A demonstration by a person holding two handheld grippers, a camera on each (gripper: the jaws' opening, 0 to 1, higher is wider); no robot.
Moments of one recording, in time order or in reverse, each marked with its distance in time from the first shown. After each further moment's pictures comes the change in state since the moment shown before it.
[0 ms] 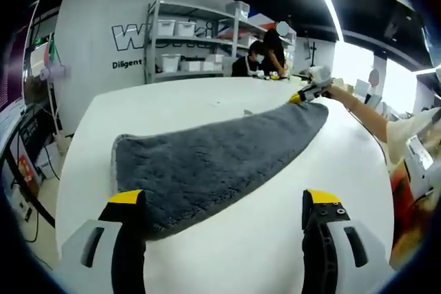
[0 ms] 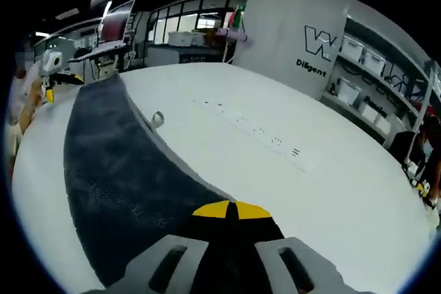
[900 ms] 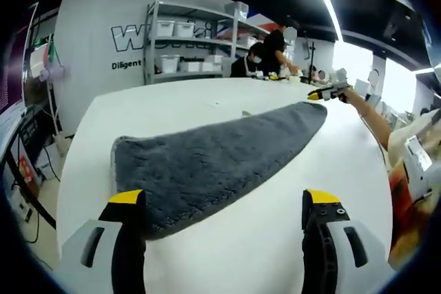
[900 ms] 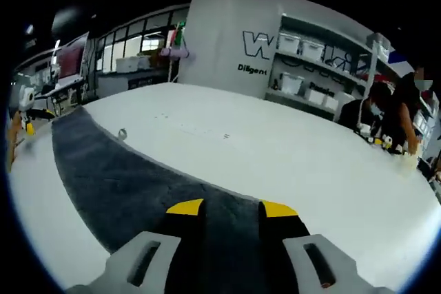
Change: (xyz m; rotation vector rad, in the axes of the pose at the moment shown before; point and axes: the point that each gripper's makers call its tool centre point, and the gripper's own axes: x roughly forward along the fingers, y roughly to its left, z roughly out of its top) left arm -0.003 -0.001 0.003 0.006 -0.004 0.000; right arm -0.115 -0.064 -0.056 0.272 -0.096 -0.320
